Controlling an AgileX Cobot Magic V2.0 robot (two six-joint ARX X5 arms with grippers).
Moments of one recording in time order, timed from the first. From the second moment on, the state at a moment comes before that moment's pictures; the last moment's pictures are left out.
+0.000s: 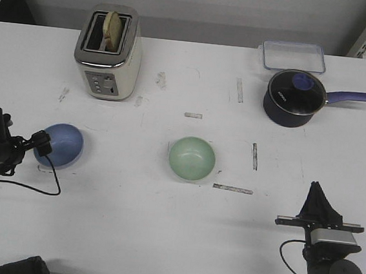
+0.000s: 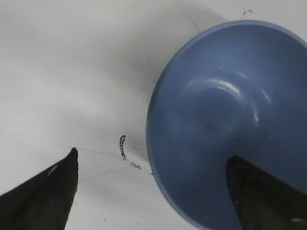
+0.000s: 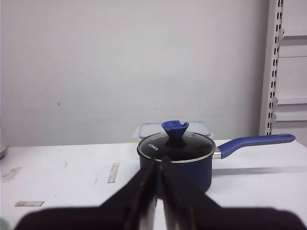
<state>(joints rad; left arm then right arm) 0.38 1.35 1.13 -0.81 0.15 -0.17 0.05 0.16 0.31 -0.01 0.03 0.06</state>
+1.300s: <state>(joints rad) 0.02 1.56 1.35 -0.87 0.32 -0.33 0.05 0.16 0.31 -0.01 0.03 0.06</state>
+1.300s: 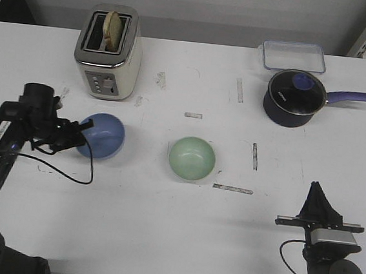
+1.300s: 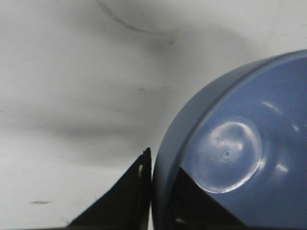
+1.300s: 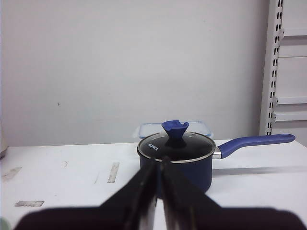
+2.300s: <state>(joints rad) -0.56 1.72 1.35 -0.32 0.38 -0.63 0.05 0.16 0.31 -0.01 0.03 0.06</state>
